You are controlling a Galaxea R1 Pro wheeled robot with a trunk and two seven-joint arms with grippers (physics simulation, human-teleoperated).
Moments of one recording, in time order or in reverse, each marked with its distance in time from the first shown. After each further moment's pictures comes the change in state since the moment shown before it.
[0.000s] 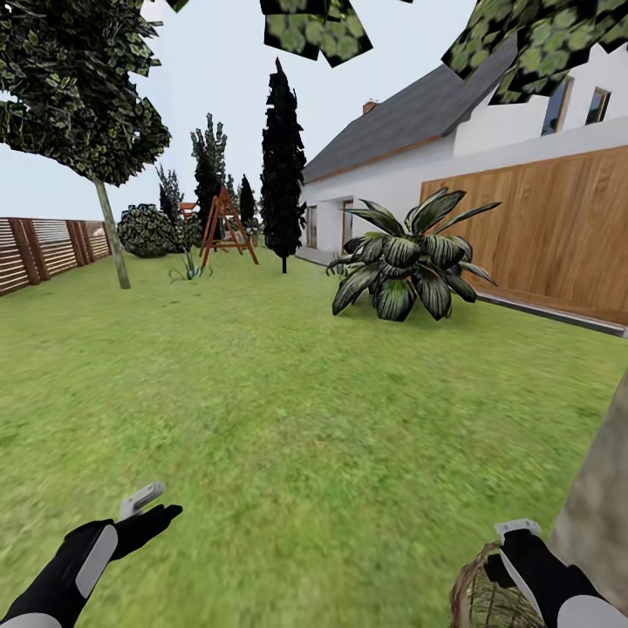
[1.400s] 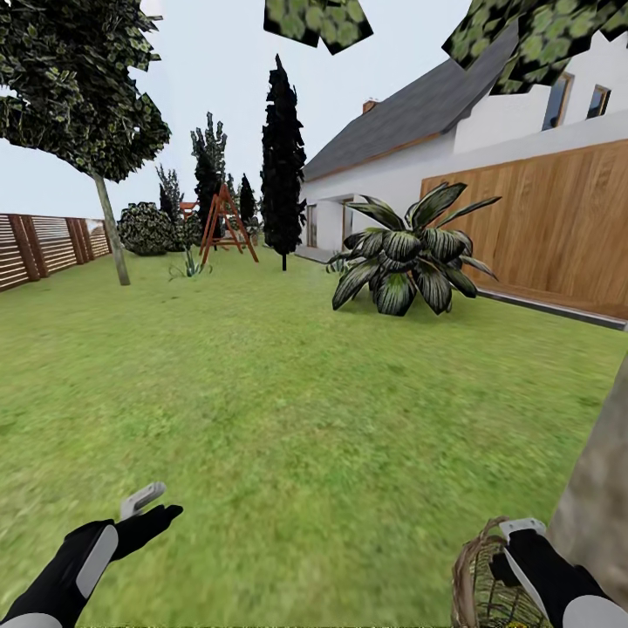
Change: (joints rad) left arm 0.000 -0.001 0.000 0.001 0.000 0.000 0.000; right arm 0.000 -0.016 0.000 -0.001 -0.003 -0.010 -0.001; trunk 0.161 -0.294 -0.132
